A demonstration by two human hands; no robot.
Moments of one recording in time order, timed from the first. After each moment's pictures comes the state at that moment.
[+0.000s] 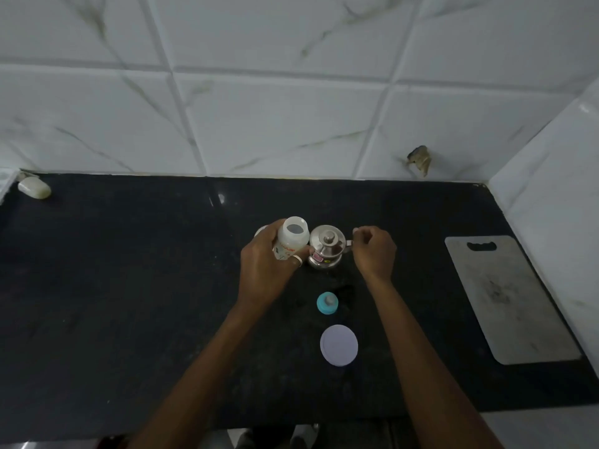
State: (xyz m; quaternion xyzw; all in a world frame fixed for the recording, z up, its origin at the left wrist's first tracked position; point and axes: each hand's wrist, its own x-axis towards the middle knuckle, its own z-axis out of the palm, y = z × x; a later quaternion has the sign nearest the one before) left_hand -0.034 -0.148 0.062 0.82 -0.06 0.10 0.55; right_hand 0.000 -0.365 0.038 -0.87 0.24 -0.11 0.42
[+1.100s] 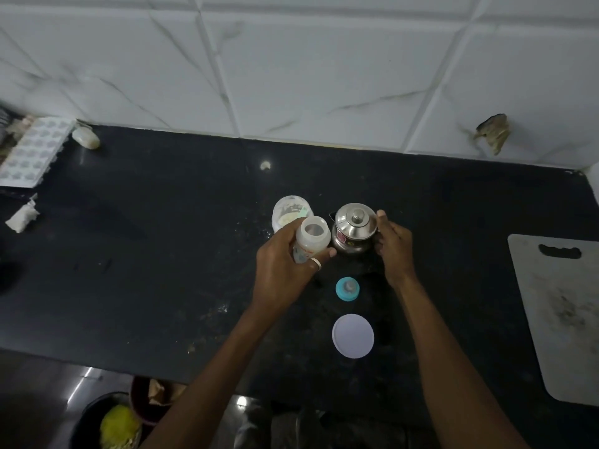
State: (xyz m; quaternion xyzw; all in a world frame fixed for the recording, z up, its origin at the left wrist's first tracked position) left_hand -0.068 -0.171 0.039 0.84 0.01 0.11 0.54; right_hand 0.011 -0.382 -0.033 -0.69 0.16 0.03 0.71
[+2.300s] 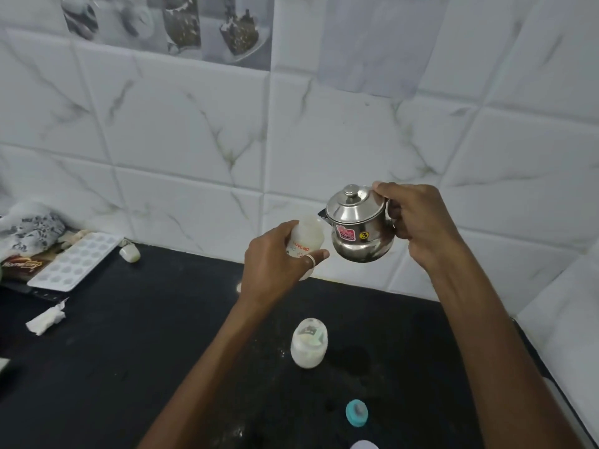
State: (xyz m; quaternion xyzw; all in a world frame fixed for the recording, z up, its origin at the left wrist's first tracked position) left_hand -0.013 -0.067 0.249 0.84 -0.01 0.24 0.48; right_hand 0.027 -0.274 0.358 -0.76 -0.01 -0.09 0.64
